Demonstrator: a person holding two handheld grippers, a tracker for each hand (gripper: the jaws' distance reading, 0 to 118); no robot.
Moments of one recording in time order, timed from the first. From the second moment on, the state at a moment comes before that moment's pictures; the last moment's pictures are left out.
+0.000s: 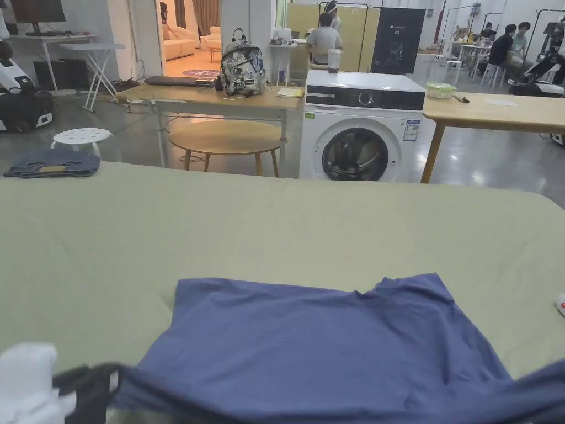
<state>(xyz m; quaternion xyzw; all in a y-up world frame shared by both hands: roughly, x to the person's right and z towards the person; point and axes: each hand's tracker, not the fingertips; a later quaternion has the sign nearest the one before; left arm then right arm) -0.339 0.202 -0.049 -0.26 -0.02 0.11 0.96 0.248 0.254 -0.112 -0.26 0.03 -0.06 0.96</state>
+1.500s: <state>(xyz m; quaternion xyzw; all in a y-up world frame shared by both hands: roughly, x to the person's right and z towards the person) -0.329 0.200 -0.022 -0.26 -0.02 0.11 0.96 0.173 0.205 -0.089 -0.23 0.09 -0.02 0.97</state>
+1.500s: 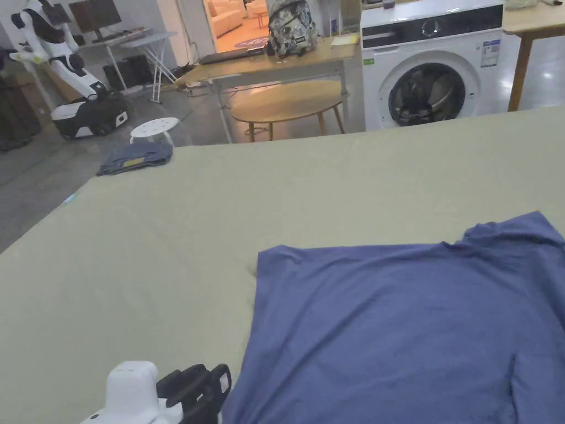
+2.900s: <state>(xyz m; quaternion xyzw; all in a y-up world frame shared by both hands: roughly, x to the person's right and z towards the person) -0.292 0.106 -0.050 -0.43 0.02 0.06 0.90 0.251 0.110 -0.085 -0.39 0.01 -0.03 0.92</state>
